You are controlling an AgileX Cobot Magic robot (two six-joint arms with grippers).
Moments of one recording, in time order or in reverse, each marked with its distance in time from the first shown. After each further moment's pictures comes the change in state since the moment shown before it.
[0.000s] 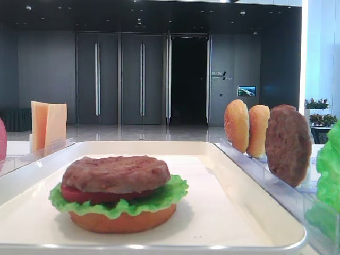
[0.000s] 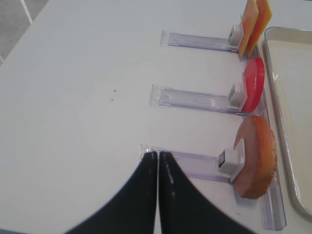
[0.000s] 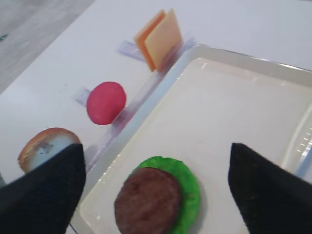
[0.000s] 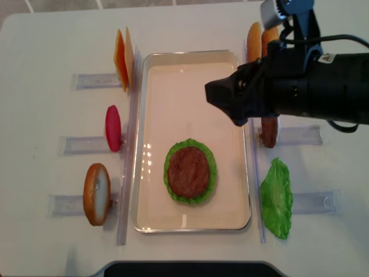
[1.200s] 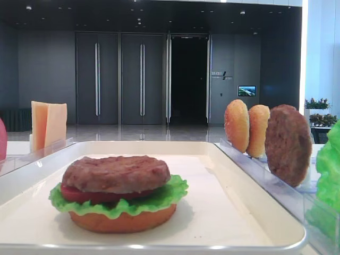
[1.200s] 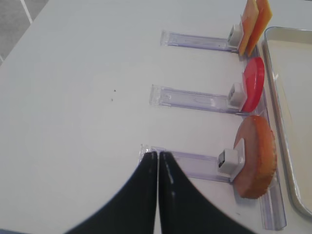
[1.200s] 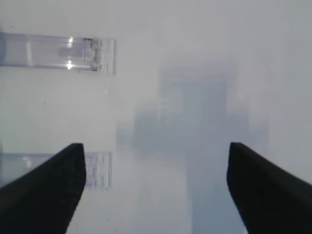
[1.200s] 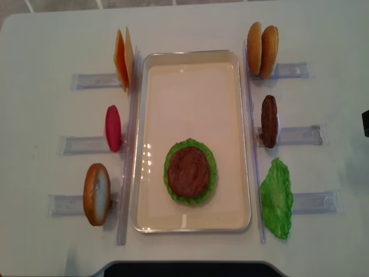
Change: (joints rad) left arm 0.000 0.000 0.000 0.000 0.000 0.000; right arm -0.588 -0.068 0.000 -1.057 0.518 0.629
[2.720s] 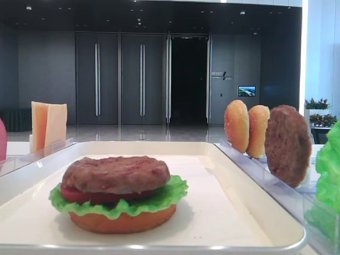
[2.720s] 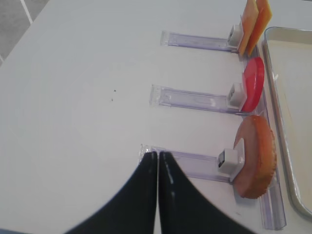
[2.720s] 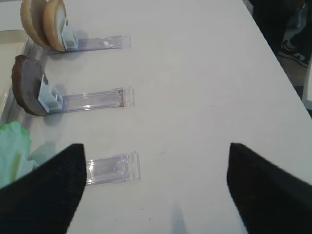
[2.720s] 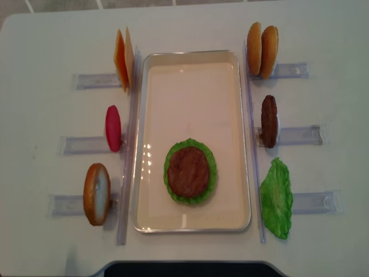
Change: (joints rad) left arm 0.000 0.000 0.000 0.000 0.000 0.000; right arm 0.000 -1.163 0.324 0.028 0.171 0.158
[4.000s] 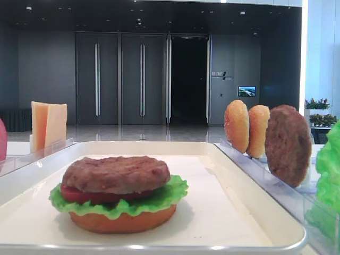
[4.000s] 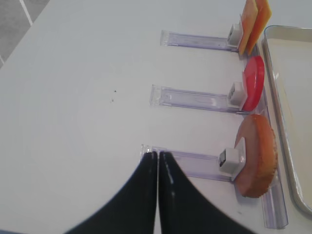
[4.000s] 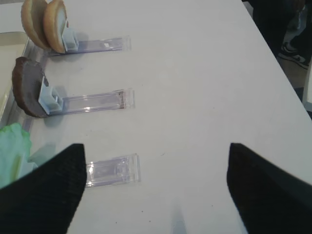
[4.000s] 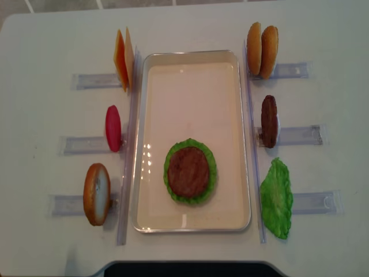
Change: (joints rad) left arm 0.000 0.000 0.000 0.000 0.000 0.015; right arm 0.000 0.000 0.004 0.000 -0.010 0.000
